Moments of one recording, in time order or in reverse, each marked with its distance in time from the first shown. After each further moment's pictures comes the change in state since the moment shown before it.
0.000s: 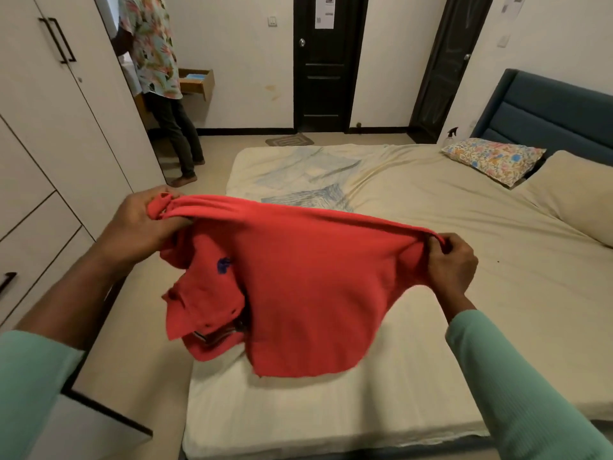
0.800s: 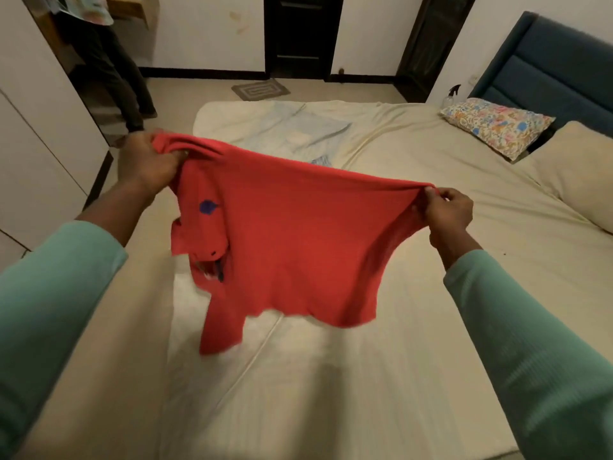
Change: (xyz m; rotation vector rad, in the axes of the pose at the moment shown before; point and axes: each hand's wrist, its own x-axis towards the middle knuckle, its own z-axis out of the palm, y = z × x) left_hand 0.322 -0.144 0.071 0.109 0.226 -0.268; right_hand 0.159 -0.051 0.197 0.175 -0.047 0.388
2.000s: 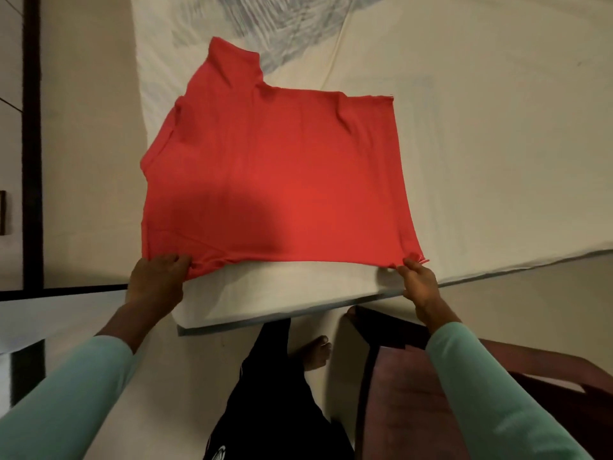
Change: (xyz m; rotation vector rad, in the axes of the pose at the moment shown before) left_hand -0.423 -0.342 0.039 1.225 -0.840 0.275; right_hand -0.247 0.425 -0.171 -0.355 -0.383 0.642
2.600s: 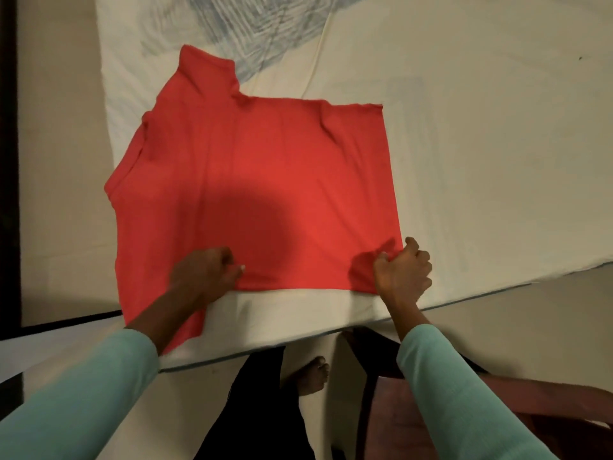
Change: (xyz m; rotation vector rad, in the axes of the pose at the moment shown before) left_hand 0.092 0.100 -0.051 -0.516 -0.096 -0.069; right_hand 0.035 -0.047 0.044 -0.446 0.328 -0.208
